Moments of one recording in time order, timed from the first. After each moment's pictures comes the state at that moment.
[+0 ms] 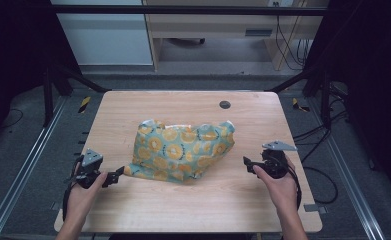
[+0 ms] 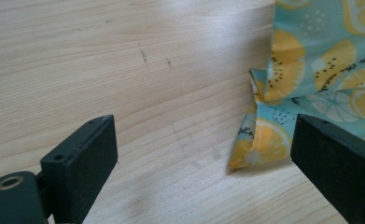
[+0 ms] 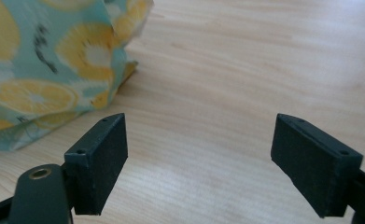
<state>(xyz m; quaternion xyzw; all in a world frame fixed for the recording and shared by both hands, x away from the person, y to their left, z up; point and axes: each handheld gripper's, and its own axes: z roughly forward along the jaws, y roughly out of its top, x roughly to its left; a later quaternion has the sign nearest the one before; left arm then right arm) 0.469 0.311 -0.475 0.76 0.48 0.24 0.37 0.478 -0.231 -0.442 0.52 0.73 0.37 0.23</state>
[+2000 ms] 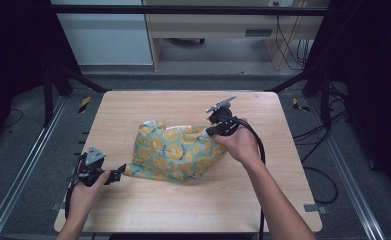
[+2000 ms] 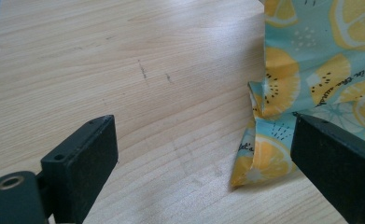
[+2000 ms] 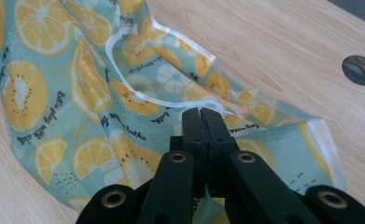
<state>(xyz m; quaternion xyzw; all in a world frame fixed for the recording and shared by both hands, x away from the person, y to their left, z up) 0.474 0.306 -0.471 0.76 0.46 0.26 0.37 0.556 -0.100 -0.353 0.39 0.86 0.31 0.14</state>
